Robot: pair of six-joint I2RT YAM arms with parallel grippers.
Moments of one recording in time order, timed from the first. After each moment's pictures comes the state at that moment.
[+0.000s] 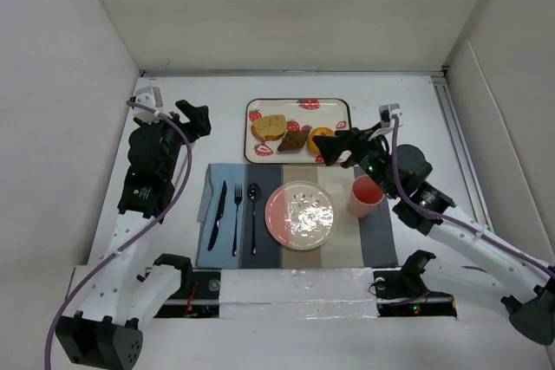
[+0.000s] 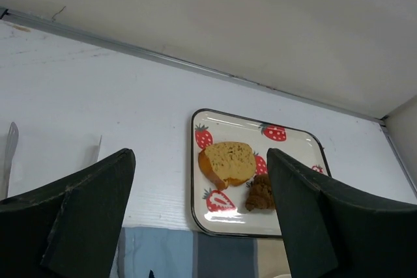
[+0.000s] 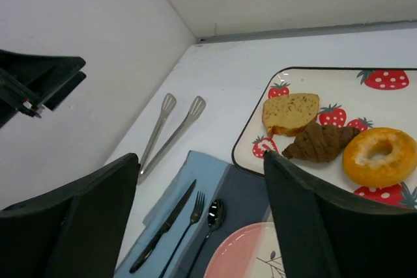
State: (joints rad) left arm -0.18 0.82 0.82 -0.03 -0.10 -0.41; right arm 0.75 0.90 0.78 0.20 0.16 0.51
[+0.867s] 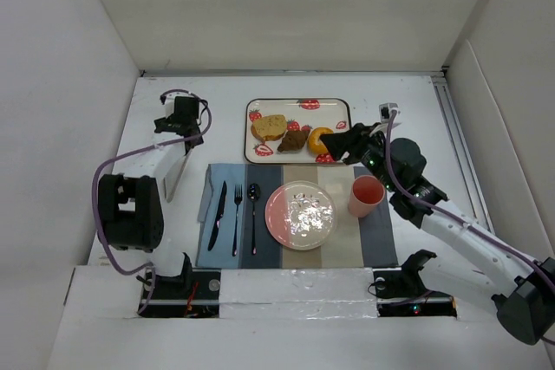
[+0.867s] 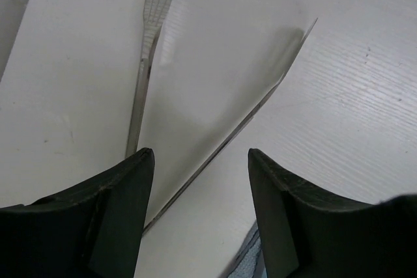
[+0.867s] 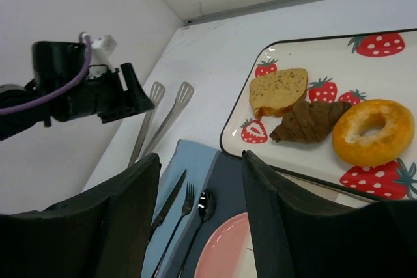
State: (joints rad) left arm -0.12 1.56 1.08 -0.40 -0.52 -0.36; right arm 0.61 0.95 0.70 0.26 0.02 0.61
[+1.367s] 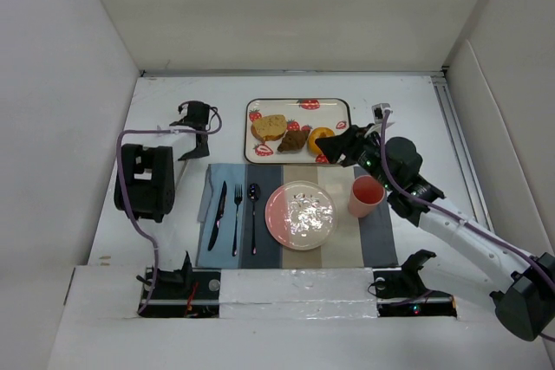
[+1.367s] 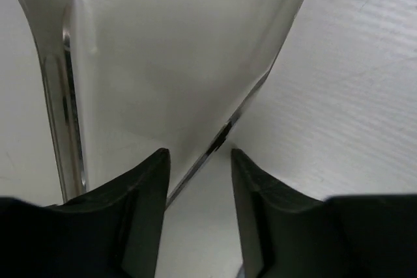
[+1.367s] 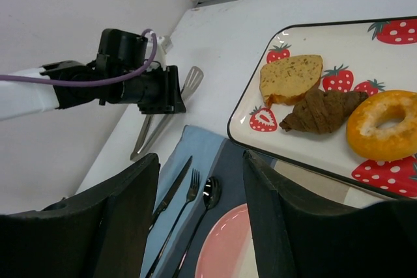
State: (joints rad) left arm -0.12 1.83 1.13 -0.40 -0.42 -0.29; right arm 0.61 0.98 0.70 0.26 -0.05 0.61
